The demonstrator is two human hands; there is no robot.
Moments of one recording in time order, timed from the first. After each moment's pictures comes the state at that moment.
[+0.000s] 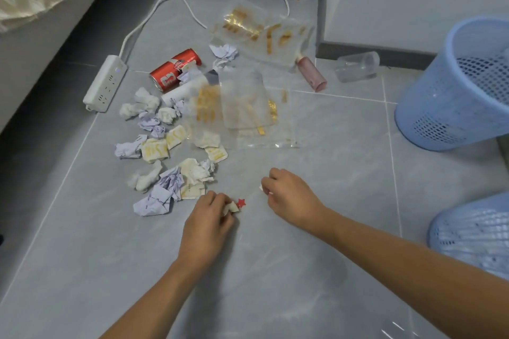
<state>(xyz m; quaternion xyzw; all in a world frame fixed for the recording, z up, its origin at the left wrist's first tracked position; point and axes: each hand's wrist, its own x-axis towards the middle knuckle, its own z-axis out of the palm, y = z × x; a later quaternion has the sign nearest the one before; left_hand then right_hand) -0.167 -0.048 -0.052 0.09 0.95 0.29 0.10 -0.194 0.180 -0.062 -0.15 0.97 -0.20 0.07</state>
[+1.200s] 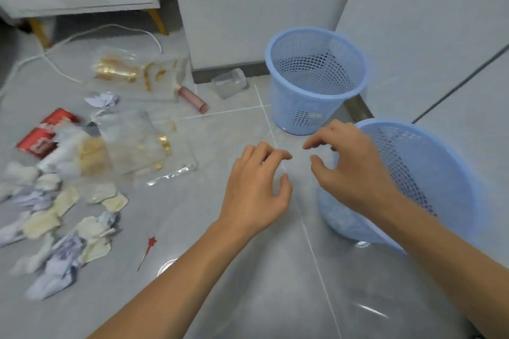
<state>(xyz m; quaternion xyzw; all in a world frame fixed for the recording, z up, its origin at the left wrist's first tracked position) -0.148 0.224 0.090 0.40 0.84 0.36 0.01 -0.062 0.395 0.139 0.13 0.95 -0.24 -0.17</state>
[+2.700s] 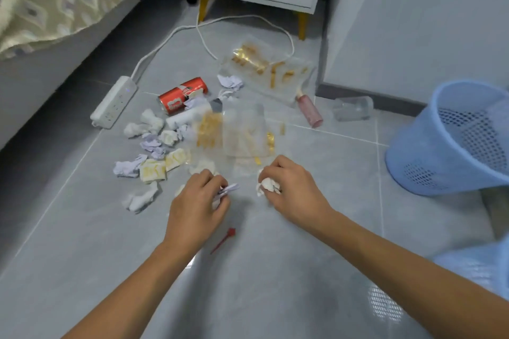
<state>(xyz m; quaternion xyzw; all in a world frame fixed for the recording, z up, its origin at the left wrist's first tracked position) -0.231 -0.030 0.019 0.11 0.96 0.27 -0.05 -0.241 0.196 0.041 -0.11 0.95 -0.29 0.04</state>
